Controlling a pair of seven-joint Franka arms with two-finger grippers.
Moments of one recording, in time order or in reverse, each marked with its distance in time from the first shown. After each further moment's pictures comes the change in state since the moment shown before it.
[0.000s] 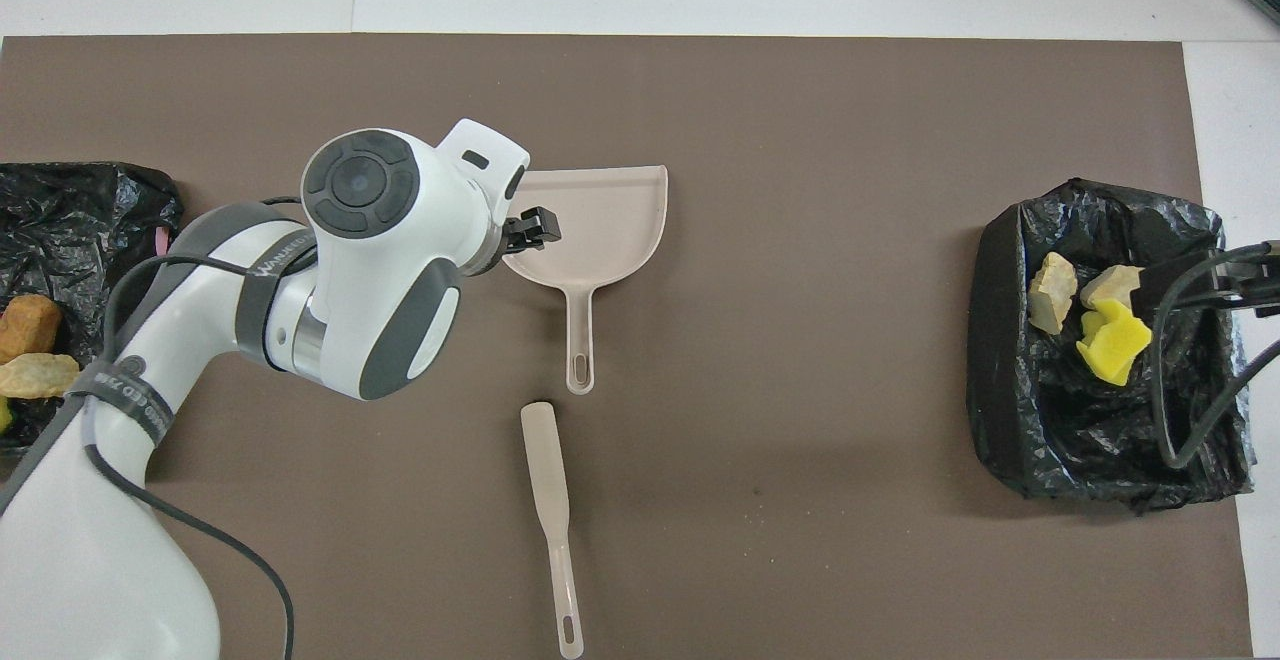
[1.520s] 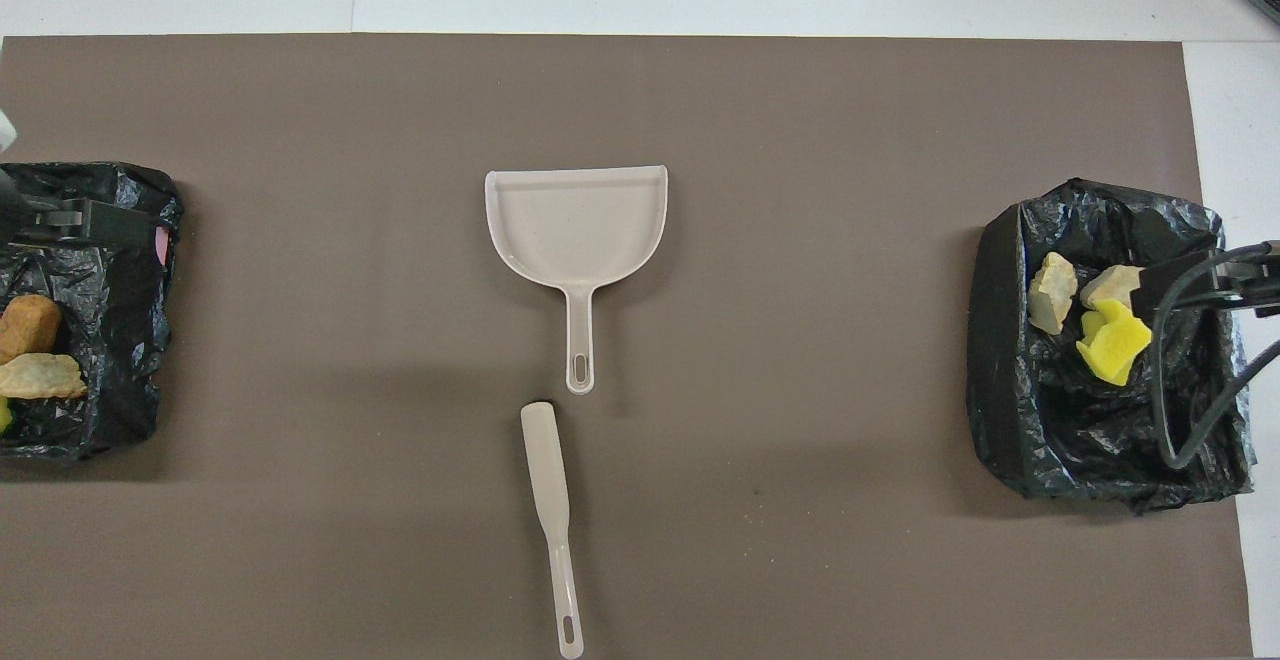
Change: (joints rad) left arm 0.442 -0.306 0.005 0.079 0.009 -0.413 0.737; right arm 0.000 0.000 0.000 0.000 0.000 0.000 0.000
